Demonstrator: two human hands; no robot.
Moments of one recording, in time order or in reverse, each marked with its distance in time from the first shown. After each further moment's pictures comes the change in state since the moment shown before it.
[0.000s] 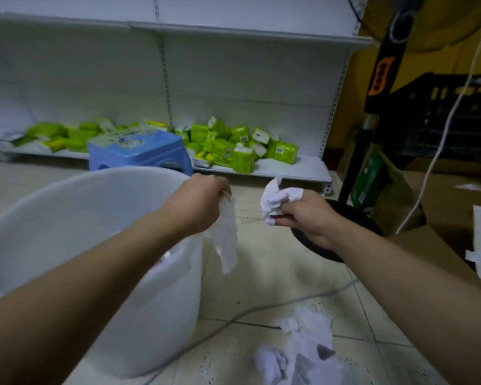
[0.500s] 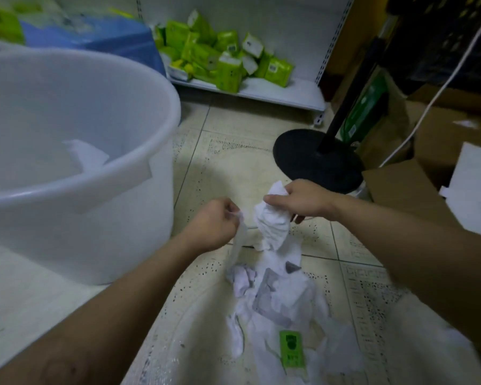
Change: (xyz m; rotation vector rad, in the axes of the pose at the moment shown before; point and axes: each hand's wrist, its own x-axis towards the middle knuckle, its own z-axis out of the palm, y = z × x) left_hand -0.090 0.035 0.179 -0.653 -0.325 -0.304; right_hand -0.034 0.103 -0.045 -0.876 -0.202 0.350
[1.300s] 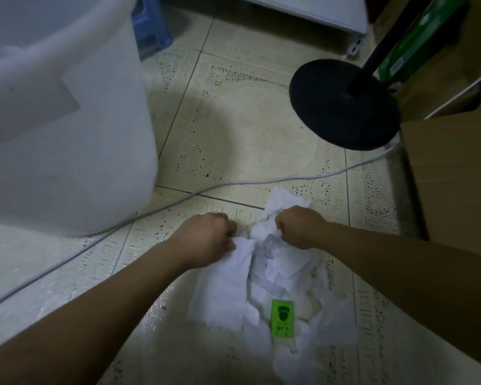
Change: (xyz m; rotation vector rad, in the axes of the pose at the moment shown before) left_hand -0.006 -0.073 0.077 0.520 -0.340 0.144; right_hand 0.045 0.118 0.110 -0.752 -0.308 -0.072
